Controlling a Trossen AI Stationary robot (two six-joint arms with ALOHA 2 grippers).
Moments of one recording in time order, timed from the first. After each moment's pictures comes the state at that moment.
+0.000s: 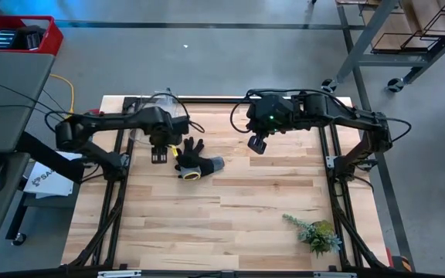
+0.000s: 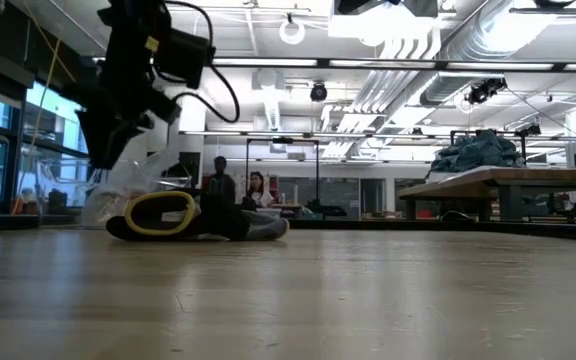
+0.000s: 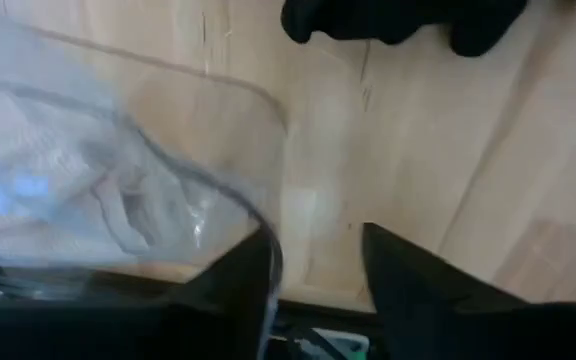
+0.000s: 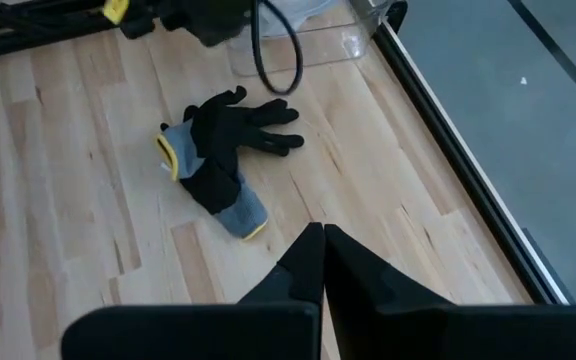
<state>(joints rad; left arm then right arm) 0.35 1.47 1.06 -1.29 -0.17 0.24 -0.05 1.60 1.88 -1.15 0.25 0.20</state>
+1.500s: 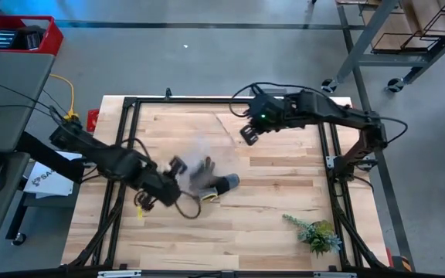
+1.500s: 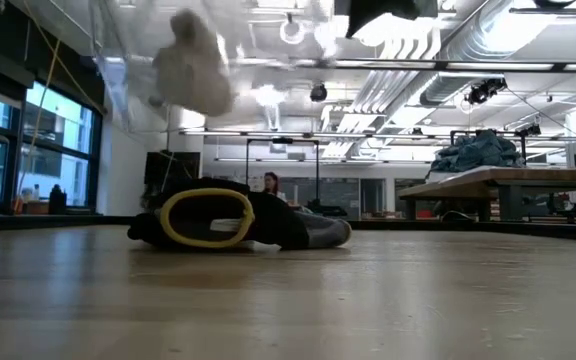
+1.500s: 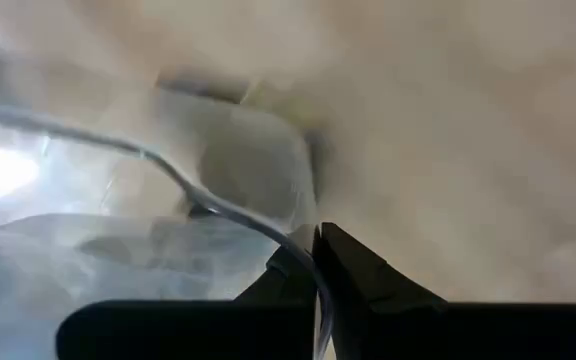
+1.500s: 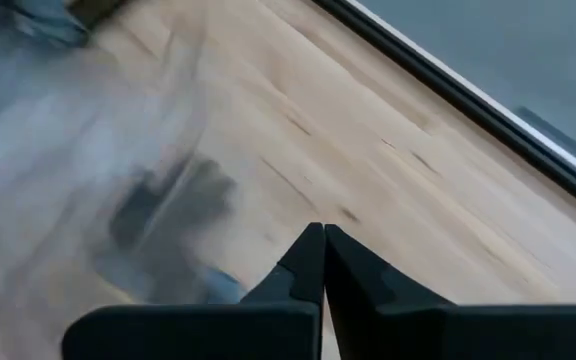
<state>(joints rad) -0.48 1.45 1.50 -1.29 -0.26 0.36 -0.09 1.65 1.88 -1.22 0.30 0.60</state>
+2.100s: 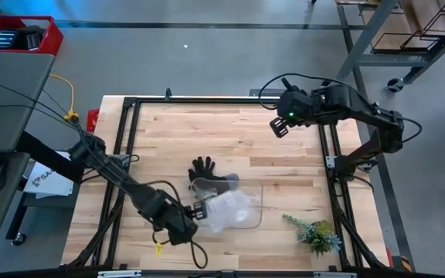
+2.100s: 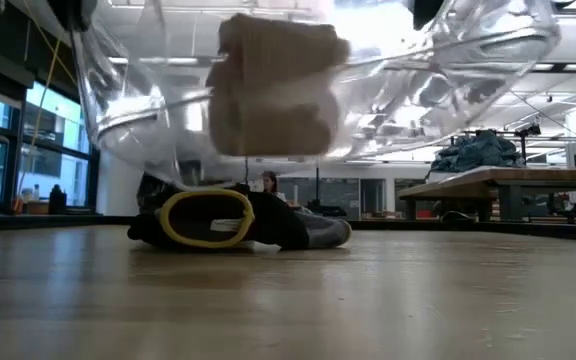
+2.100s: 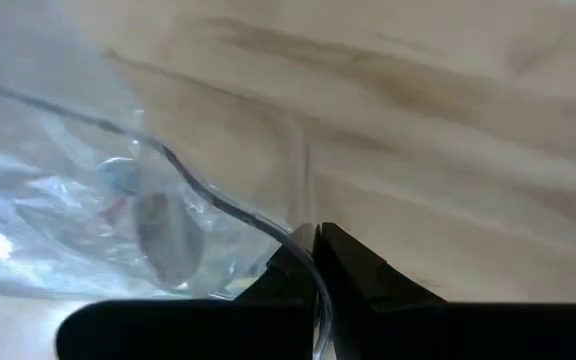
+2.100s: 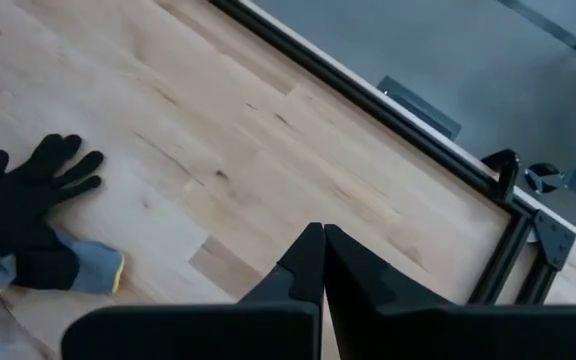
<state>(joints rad) -0.61 1.74 1.50 -1.05 -0.22 0.77 -0.11 1.49 1.88 -1.57 0.47 0.69</state>
